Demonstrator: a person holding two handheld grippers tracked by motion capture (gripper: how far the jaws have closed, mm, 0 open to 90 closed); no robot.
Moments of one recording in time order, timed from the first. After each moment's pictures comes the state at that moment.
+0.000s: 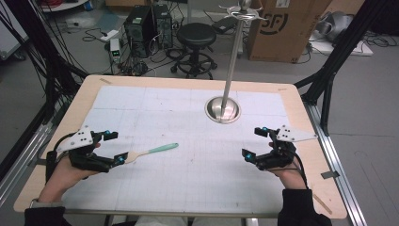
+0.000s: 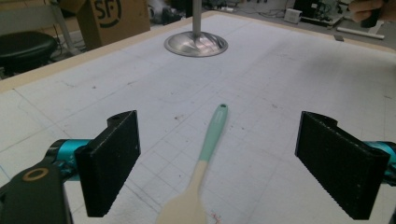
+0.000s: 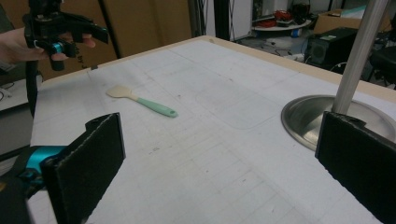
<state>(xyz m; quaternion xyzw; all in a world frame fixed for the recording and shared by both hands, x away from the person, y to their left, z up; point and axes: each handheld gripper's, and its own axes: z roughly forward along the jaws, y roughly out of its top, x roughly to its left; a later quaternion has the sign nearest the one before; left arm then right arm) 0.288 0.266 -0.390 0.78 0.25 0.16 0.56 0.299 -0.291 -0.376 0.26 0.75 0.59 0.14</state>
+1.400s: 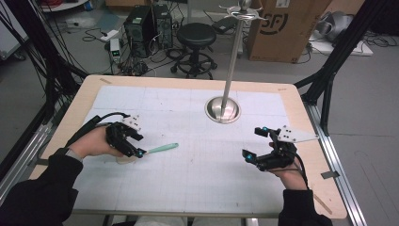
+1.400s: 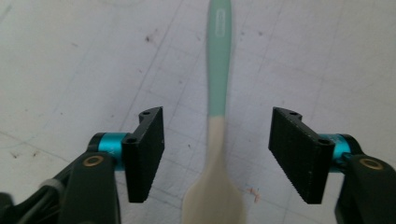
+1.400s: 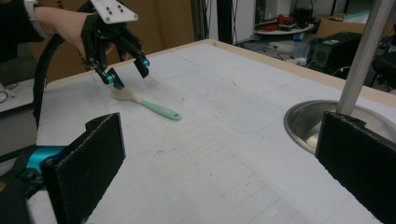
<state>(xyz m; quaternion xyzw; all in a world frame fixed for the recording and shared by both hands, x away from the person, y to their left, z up) 0.371 0.195 -0.391 0.95 0.17 0.04 0.26 0.296 -0.291 -0.374 0.26 0.75 0.59 0.14</state>
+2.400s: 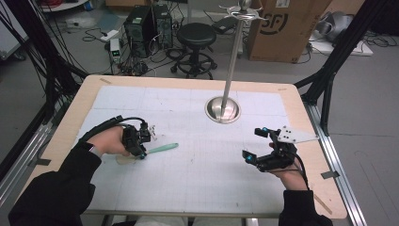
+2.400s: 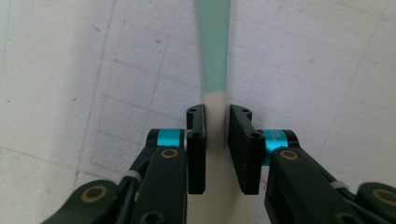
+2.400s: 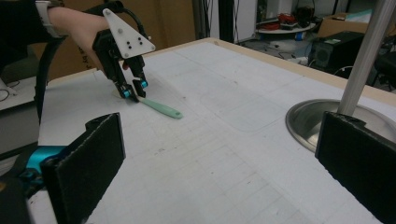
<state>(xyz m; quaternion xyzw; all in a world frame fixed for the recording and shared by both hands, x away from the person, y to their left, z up) 0.377 0.156 -0.406 0.99 0.14 0.02 0.09 0.294 -0.291 -0.374 0.26 0.75 0.59 0.13</state>
